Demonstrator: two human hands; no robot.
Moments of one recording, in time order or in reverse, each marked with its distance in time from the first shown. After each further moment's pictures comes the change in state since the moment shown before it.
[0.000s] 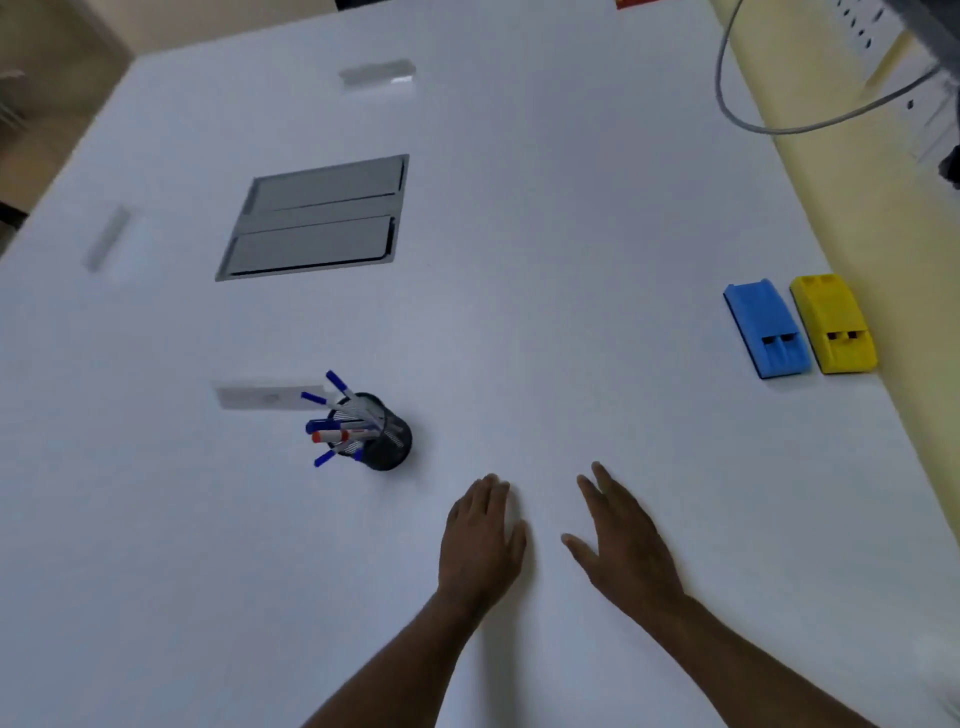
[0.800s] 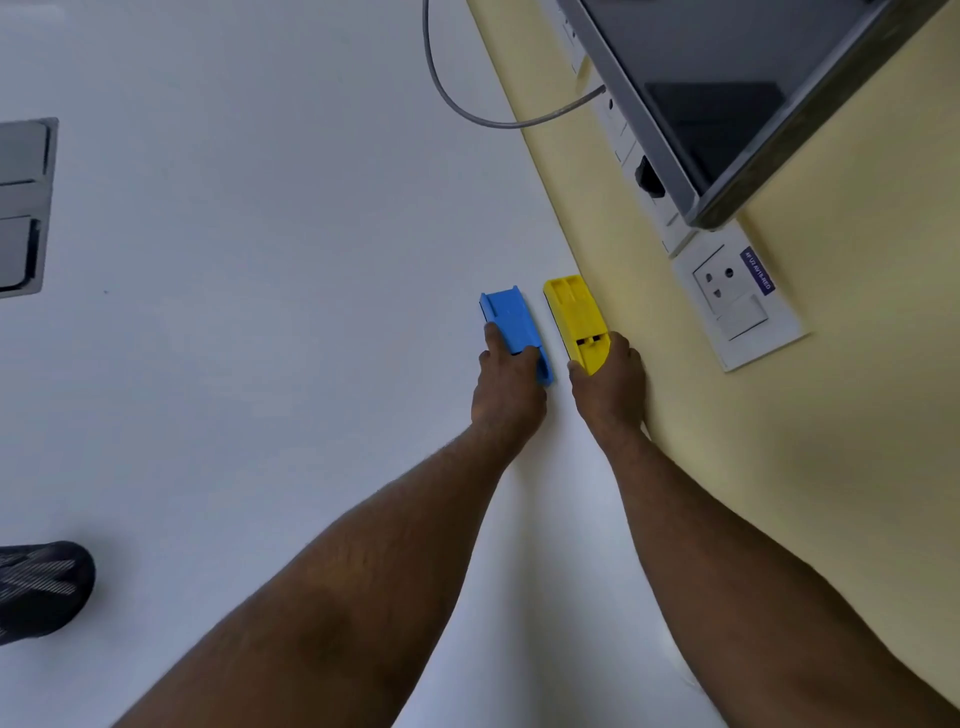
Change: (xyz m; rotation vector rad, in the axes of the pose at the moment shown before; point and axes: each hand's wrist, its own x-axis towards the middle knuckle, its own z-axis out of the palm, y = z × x) left_hand 0.226 0.302 0.034 -0.248 -0.139 0.226; right_hand 0.135 0.218 -0.160 0.093 0.492 0.750
